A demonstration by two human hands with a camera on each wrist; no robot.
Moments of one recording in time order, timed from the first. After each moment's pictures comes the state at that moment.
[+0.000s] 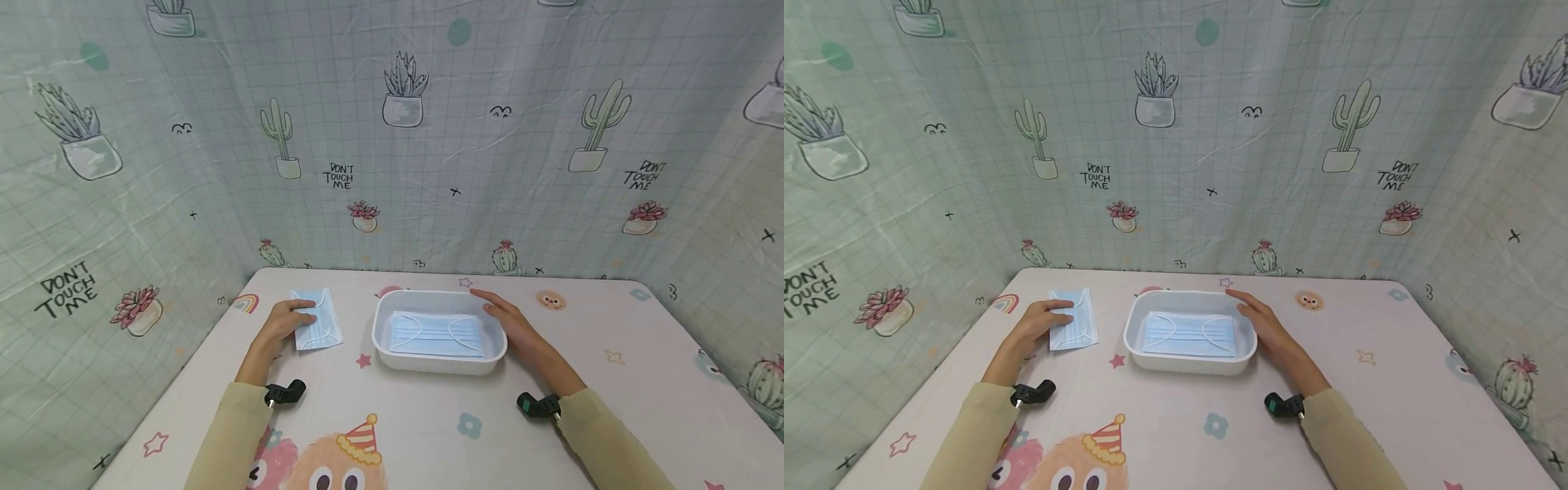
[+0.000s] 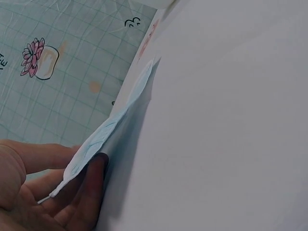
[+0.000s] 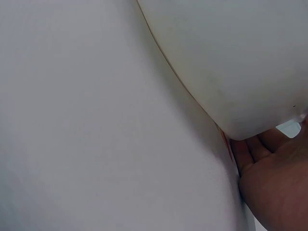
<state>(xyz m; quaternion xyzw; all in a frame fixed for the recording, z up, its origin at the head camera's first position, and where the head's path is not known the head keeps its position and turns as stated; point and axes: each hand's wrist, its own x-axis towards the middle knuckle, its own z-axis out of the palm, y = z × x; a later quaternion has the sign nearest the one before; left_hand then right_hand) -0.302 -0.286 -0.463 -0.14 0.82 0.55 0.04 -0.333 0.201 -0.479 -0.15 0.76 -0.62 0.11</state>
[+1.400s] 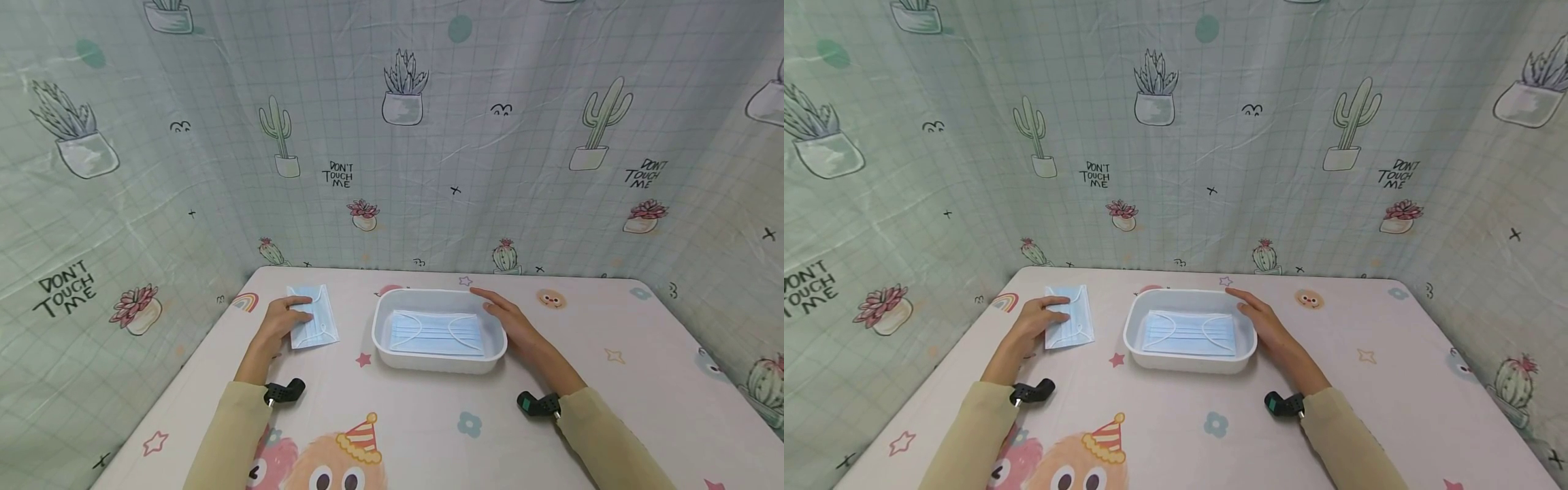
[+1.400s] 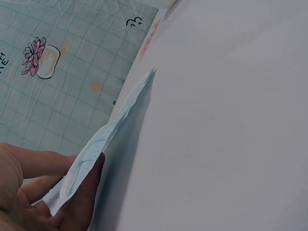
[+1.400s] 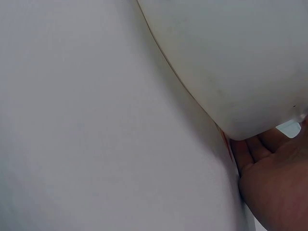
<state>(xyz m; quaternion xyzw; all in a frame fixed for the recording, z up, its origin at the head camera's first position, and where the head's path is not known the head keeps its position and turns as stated) -0.302 -0.286 -0.464 -0.15 0.81 0.56 0.00 -0.334 0.202 -0.480 -0.15 0.76 -0.62 0.11</state>
